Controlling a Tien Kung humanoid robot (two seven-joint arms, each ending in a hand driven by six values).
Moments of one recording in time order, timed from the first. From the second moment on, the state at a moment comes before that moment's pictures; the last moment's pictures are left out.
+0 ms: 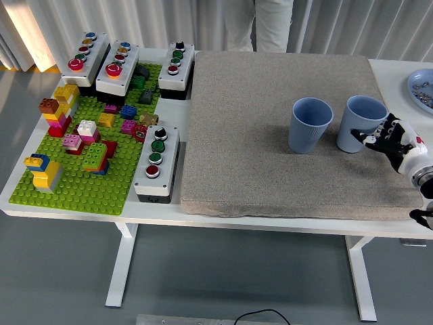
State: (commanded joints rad) left arm -0.14 0.12 -0.57 -0.18 0.60 0.05 0.20; right arm 0.47 -0.20 1.33 0.85 -1.01 0.12 0.03
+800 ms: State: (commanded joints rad) left arm -0.13 0.12 -0.58 -0.18 0.60 0.06 0.20; right arm 0.44 -0.22 1.34 0.99 -1.14 0.08 0.04
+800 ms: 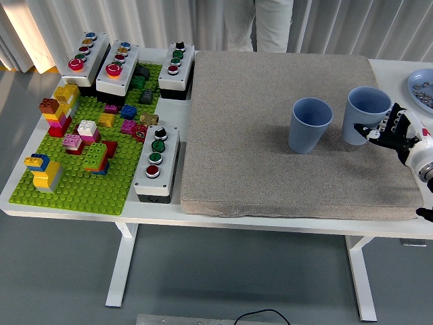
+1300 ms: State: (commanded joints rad) left arm -0.13 0.12 -0.56 -0.18 0.59 0.06 0.20; right arm 0.44 -0.25 1.32 1.11 -1.38 0.01 0.05
